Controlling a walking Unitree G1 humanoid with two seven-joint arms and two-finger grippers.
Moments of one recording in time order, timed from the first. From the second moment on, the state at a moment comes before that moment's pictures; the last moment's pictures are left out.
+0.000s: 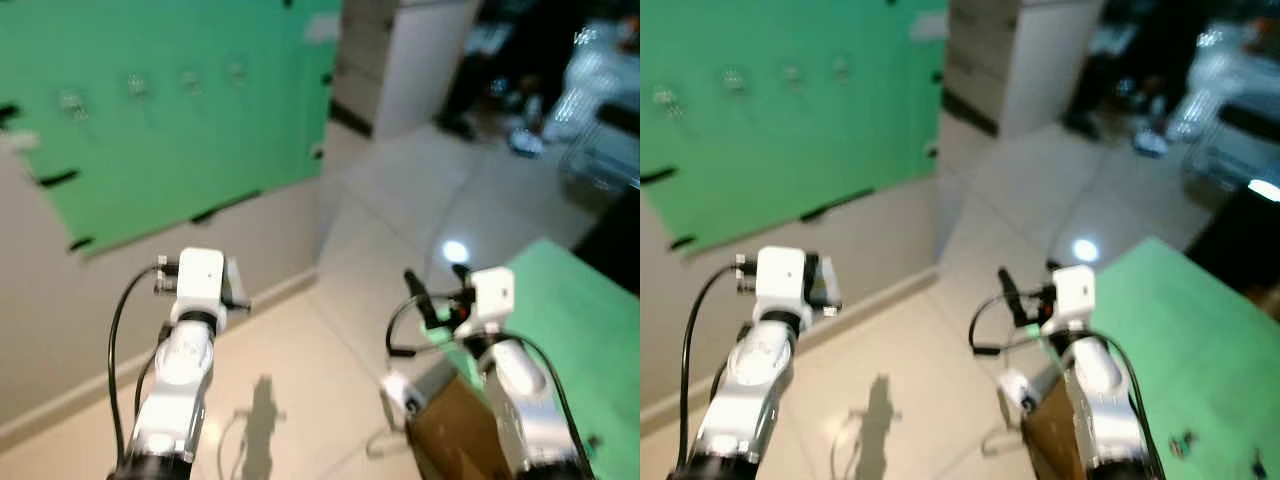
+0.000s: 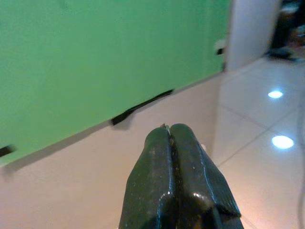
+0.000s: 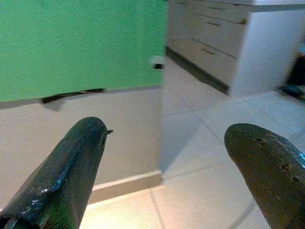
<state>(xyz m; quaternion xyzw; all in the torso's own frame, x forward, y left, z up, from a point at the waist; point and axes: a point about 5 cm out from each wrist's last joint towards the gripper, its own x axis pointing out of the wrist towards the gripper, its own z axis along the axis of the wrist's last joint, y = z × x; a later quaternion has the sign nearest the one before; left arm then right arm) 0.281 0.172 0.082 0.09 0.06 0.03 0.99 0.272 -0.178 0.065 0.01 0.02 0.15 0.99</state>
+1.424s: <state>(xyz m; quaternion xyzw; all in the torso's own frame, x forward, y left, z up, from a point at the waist) 0.297 0.159 0.103 0.01 0.02 0.01 1.00 0.267 -0.170 0.076 0.06 0.05 0.18 0.98</state>
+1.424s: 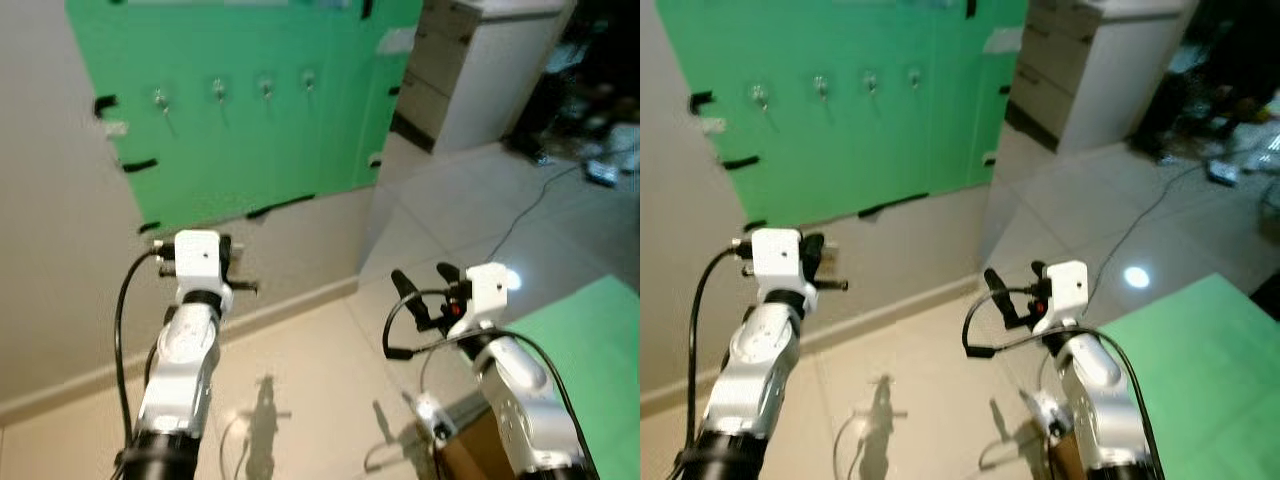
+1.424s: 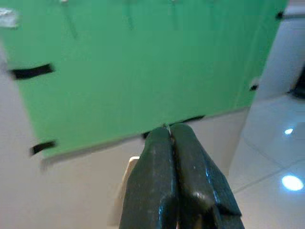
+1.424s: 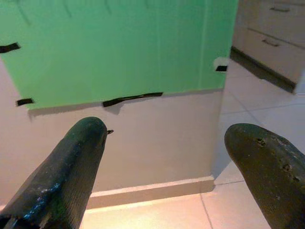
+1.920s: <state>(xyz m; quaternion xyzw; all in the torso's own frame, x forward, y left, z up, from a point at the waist) 0.313 0.143 0.116 0.03 0.00 -0.05 1.00 0.260 -0.172 0.069 0.04 0.07 0.19 0.98</state>
